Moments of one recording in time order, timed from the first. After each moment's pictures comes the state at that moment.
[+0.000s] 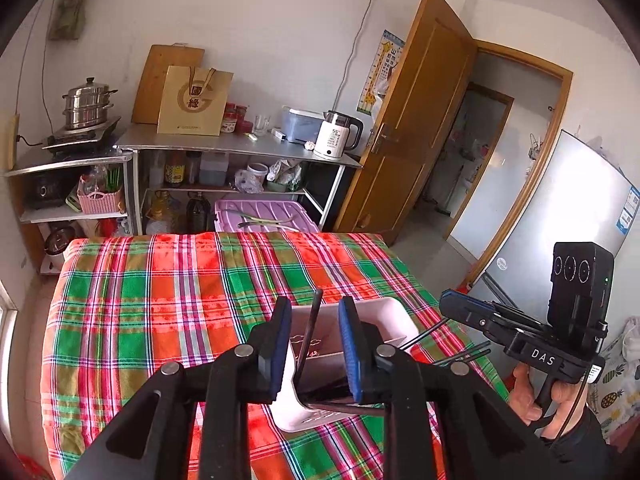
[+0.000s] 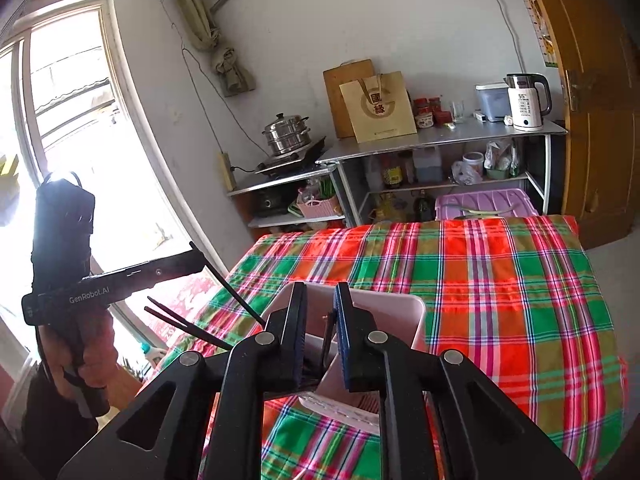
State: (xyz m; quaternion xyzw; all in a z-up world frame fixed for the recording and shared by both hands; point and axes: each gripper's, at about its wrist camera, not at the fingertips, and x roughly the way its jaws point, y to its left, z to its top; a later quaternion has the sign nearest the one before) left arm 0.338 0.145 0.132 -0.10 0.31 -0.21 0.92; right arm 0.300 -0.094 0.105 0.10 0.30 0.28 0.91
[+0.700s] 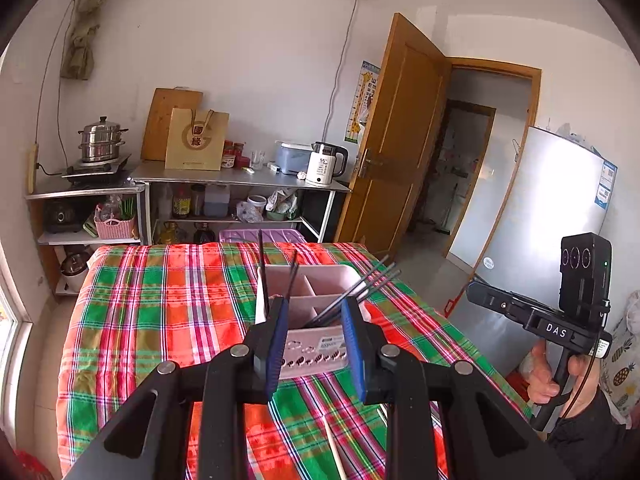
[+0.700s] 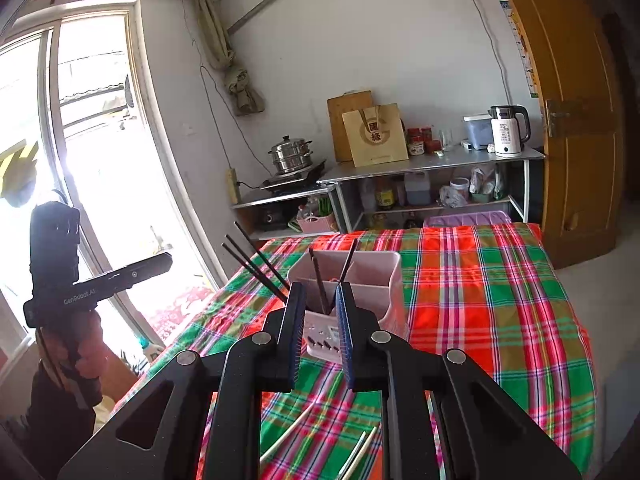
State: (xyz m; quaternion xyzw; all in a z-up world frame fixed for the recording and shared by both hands) left arm 0.187 0.134 0.134 -0.07 0.24 -0.20 0.95; right arm 0.177 -0.132 0.111 0.08 0.25 0.26 0.93
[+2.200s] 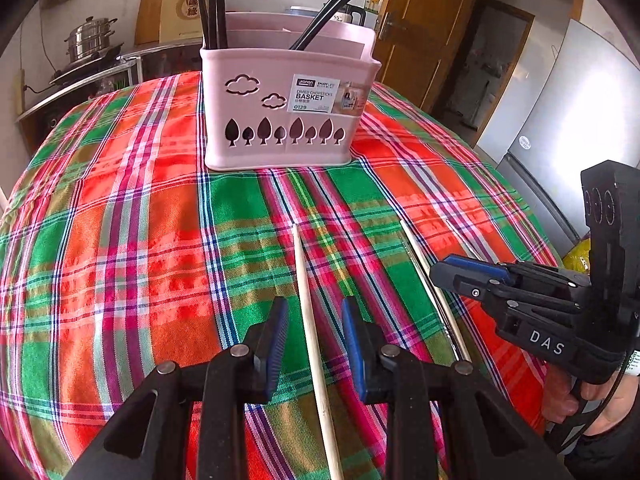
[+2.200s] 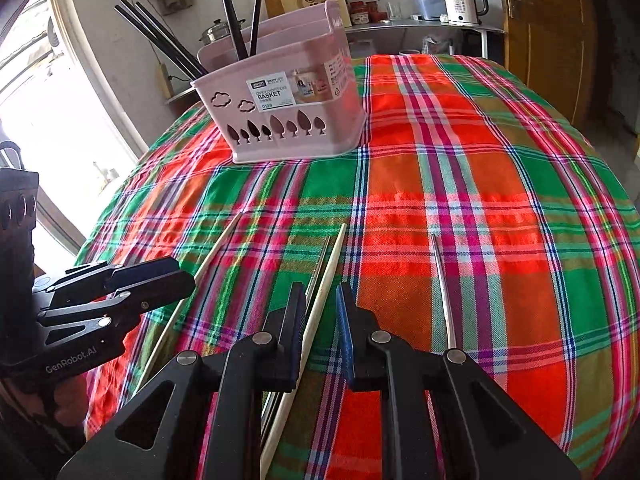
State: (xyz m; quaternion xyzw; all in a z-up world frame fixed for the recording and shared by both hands) left arm 0.183 0.047 -0.056 -0.03 0.45 -0.16 0.88; right arm 0.168 -0.110 -0.064 0.05 0.45 0.17 0.87
